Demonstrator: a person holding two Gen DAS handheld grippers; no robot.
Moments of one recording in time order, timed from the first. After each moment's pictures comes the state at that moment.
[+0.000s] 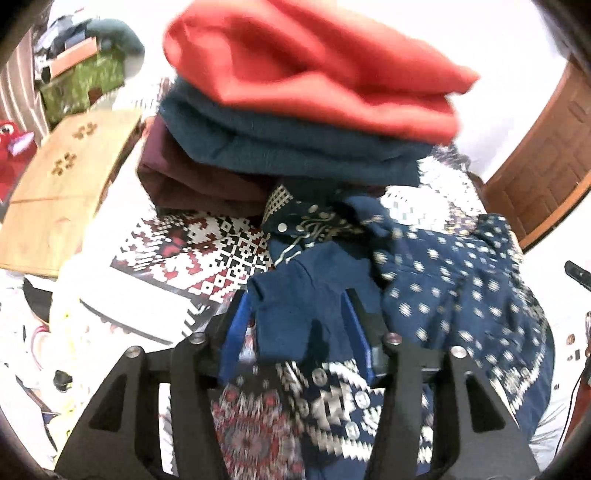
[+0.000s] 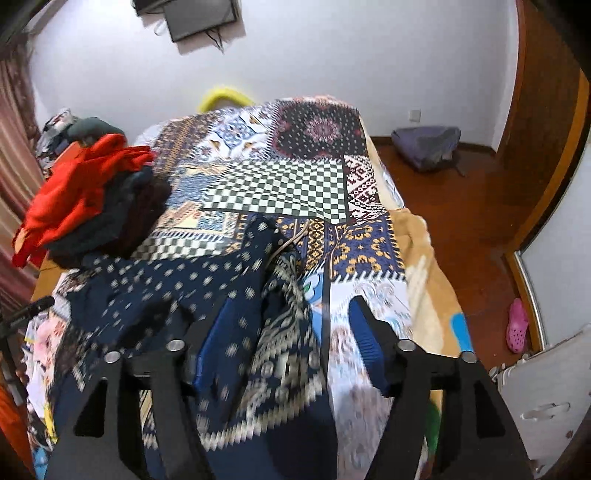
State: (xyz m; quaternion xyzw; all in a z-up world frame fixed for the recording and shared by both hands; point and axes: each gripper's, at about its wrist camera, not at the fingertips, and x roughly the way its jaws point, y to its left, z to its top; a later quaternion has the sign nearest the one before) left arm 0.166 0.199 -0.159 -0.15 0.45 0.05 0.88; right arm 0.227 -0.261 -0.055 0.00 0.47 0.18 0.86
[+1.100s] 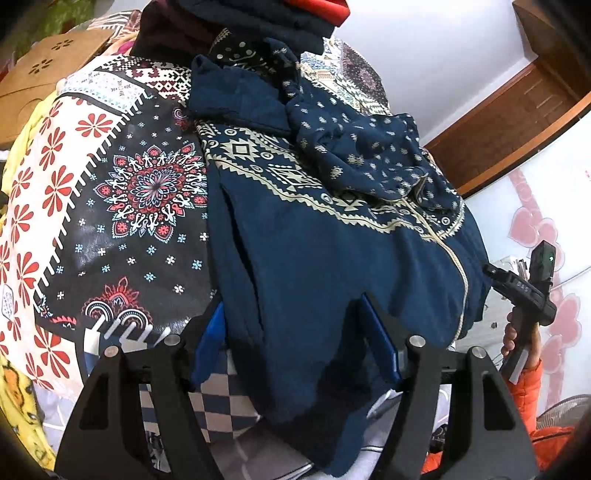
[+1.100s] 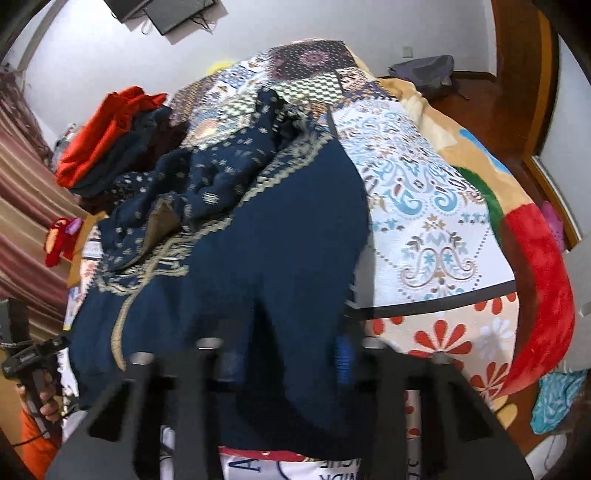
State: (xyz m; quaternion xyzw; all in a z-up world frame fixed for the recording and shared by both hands) left arm 0.024 0.119 -0.206 -0.25 0.50 -0.09 0.83; right arm 0.092 -0.292 -0.137 0.11 0.52 0.20 0.82
